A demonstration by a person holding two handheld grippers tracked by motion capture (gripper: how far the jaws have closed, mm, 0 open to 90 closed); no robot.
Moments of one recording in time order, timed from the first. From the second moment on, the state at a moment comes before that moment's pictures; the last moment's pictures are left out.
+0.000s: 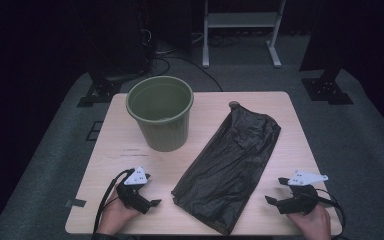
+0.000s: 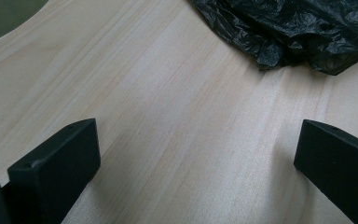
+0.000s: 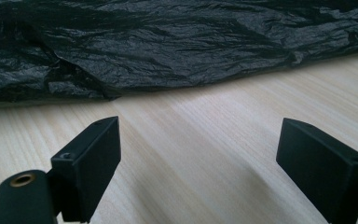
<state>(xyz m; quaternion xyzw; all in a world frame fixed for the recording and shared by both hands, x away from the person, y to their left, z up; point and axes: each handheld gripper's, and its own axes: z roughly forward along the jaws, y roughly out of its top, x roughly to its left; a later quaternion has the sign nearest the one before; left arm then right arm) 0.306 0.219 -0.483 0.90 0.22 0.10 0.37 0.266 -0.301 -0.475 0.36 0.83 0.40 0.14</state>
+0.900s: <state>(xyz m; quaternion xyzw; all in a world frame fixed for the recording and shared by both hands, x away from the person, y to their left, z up) 0.306 0.220 -0.483 0.90 0.22 0.10 0.37 0.285 -0.233 -0.470 0.31 0.86 0.39 0.12</state>
